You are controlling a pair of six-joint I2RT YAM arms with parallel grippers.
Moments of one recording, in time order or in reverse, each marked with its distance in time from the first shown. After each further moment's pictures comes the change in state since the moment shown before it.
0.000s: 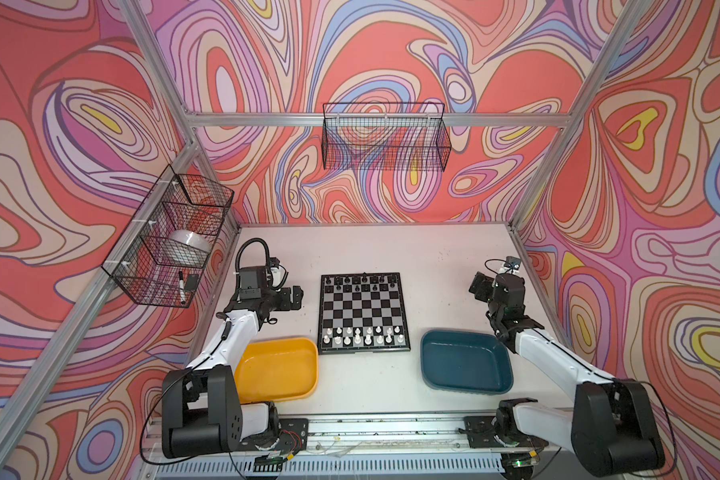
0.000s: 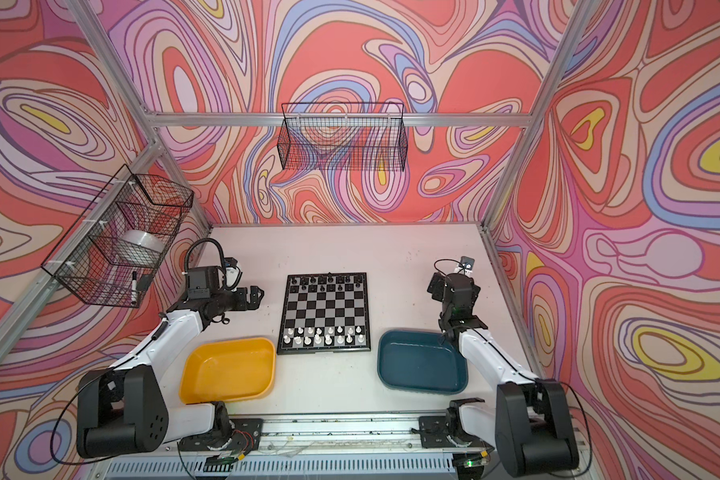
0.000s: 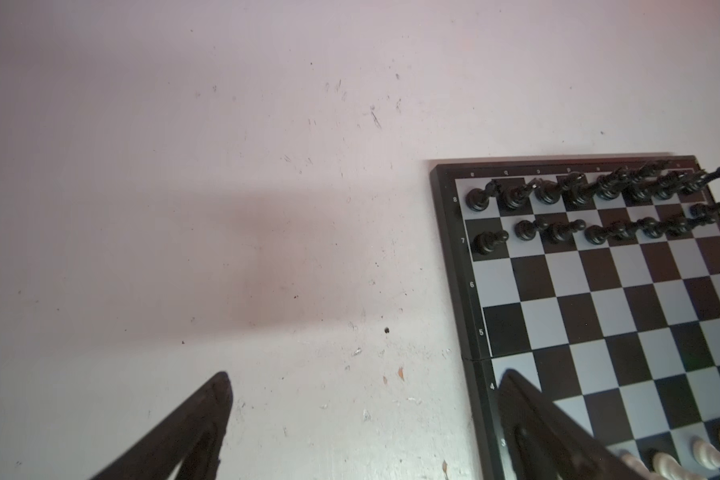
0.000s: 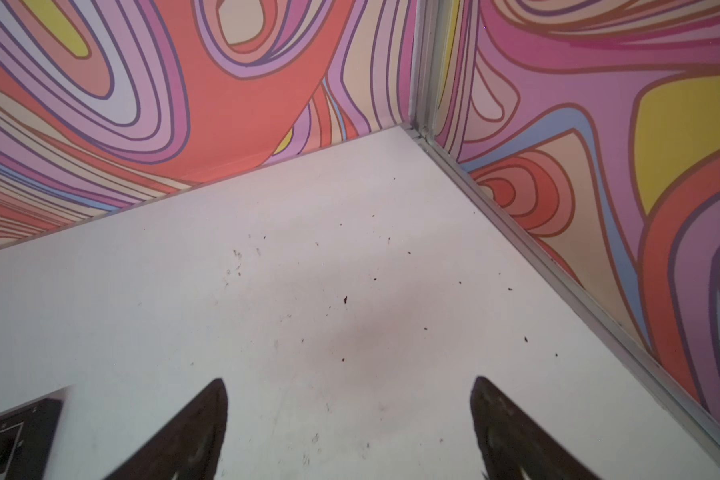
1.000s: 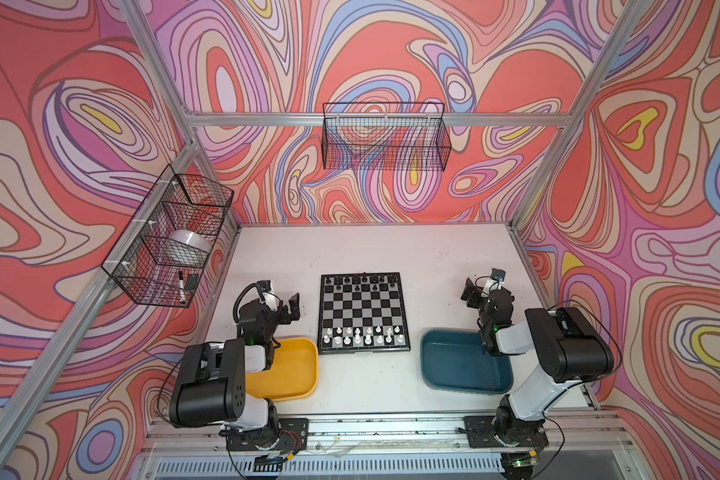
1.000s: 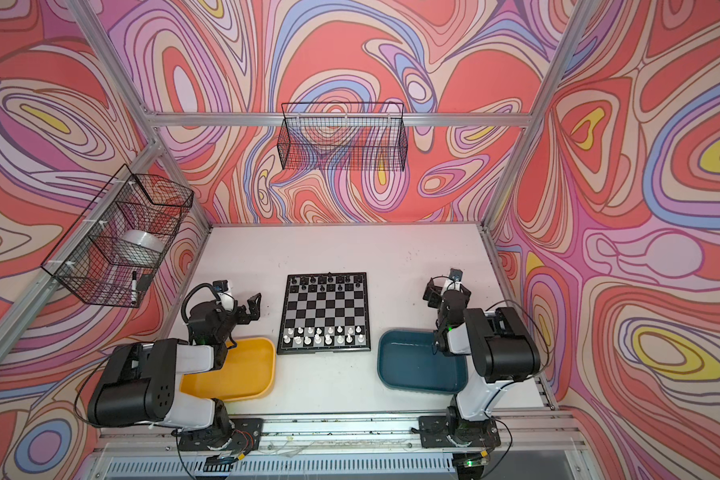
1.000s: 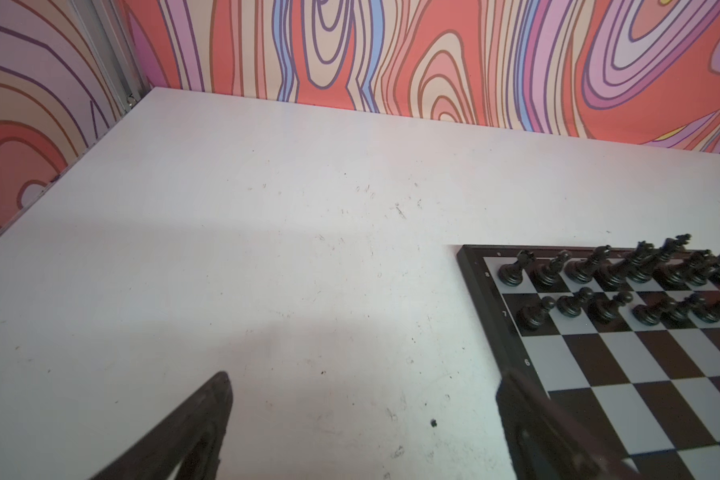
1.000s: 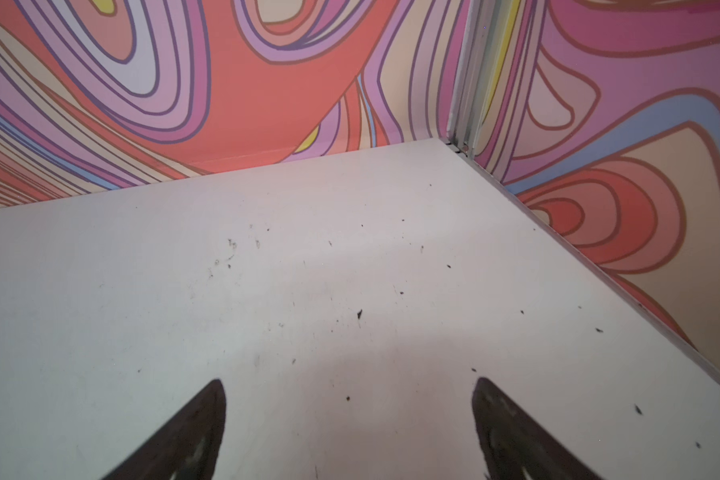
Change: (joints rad) left arm 0.060 0.180 -0.491 1.132 0.051 -0.079; right arm -0.053 0.473 -0.117 0.745 -0.156 -0.138
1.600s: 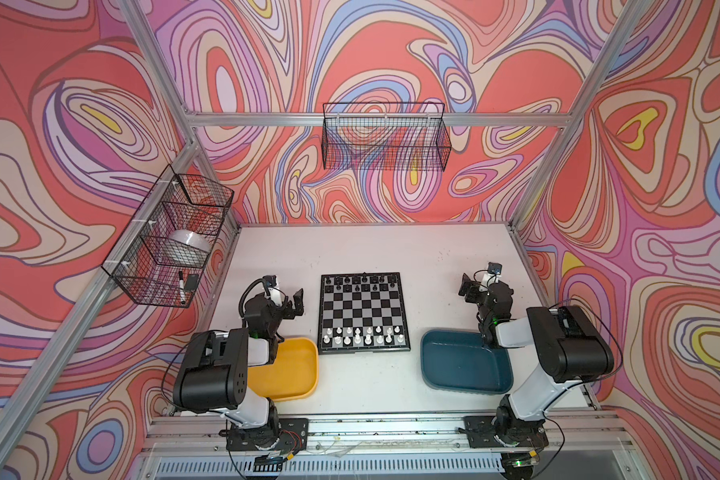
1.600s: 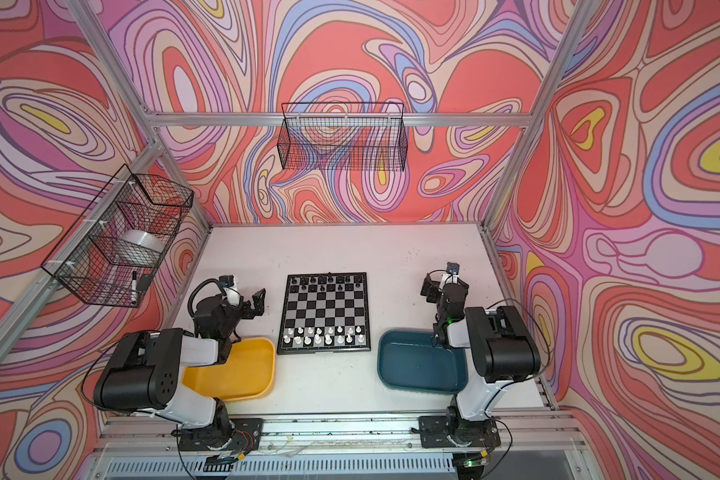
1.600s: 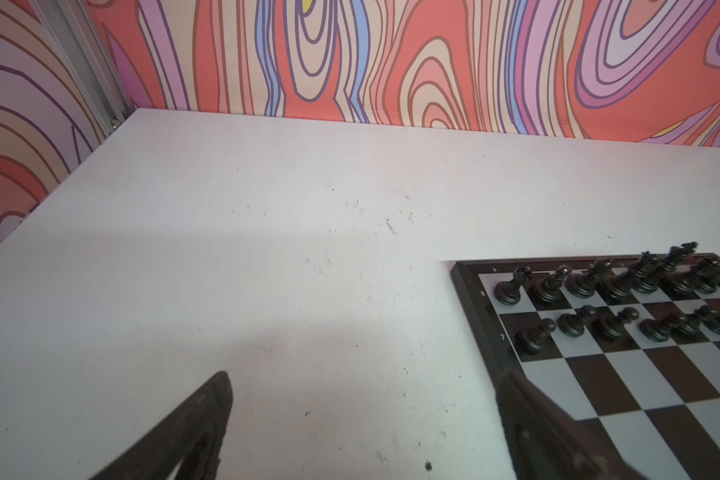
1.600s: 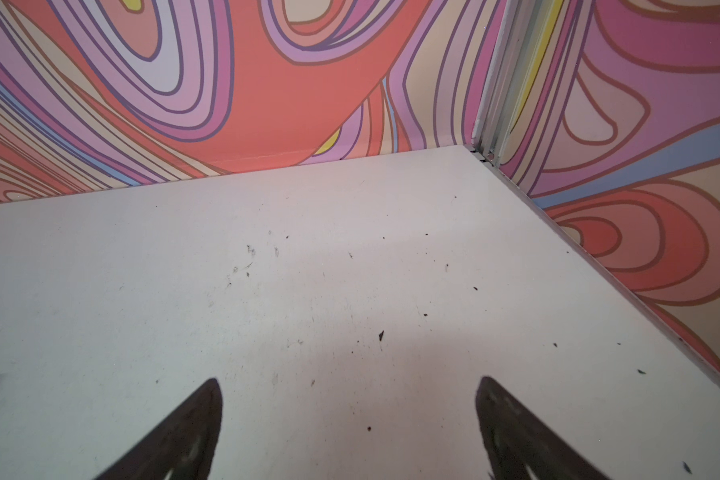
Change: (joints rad) left arm -0.053 0.068 0.079 -0.006 -0.048 0.021; right arm -0.002 0.000 0.036 -0.046 -0.038 -0.021
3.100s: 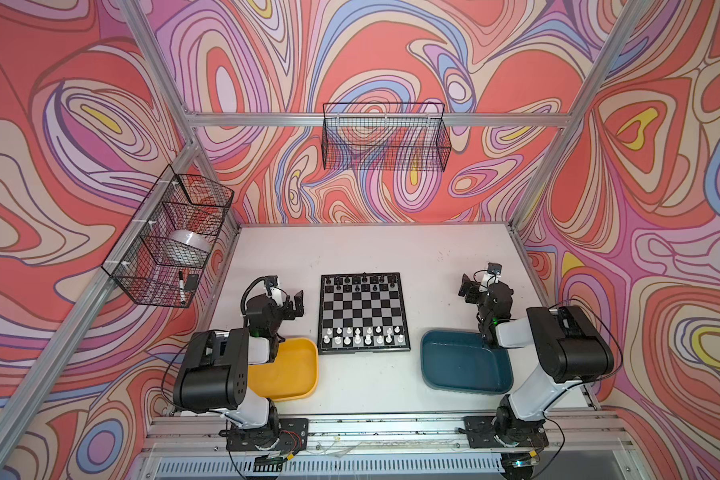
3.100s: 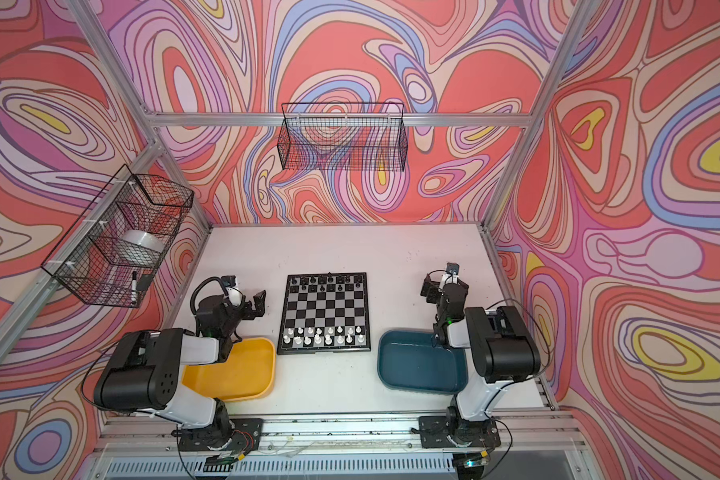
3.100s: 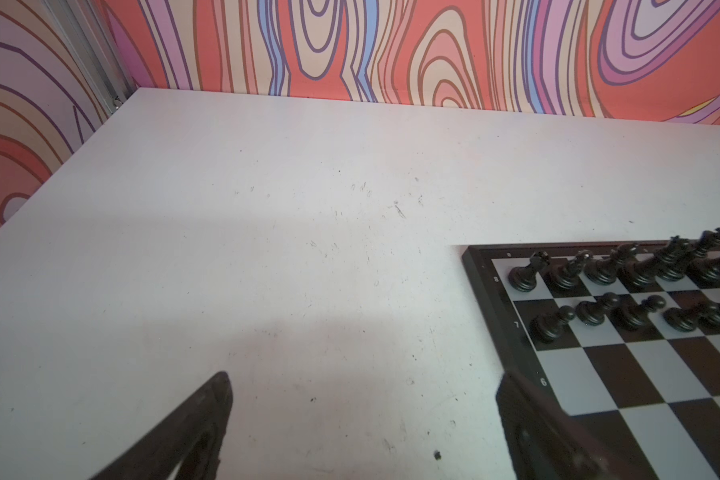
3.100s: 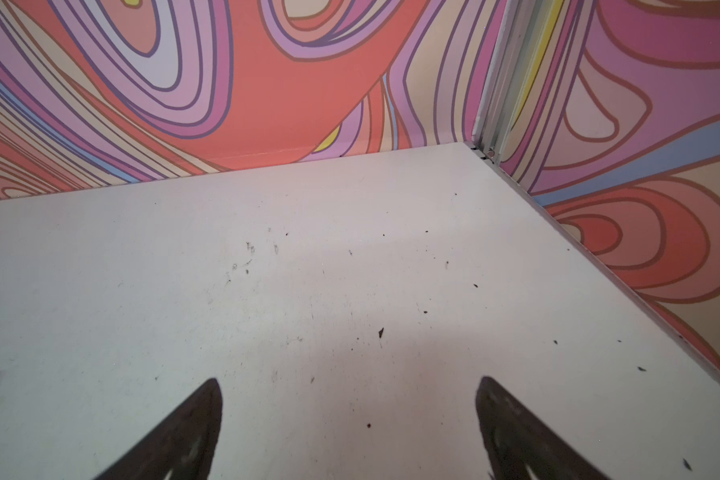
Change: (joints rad) left arm -0.007 0.000 0.005 -0.049 -0.024 0.011; right arm 0.000 0.000 0.000 -0.006 0.000 0.000
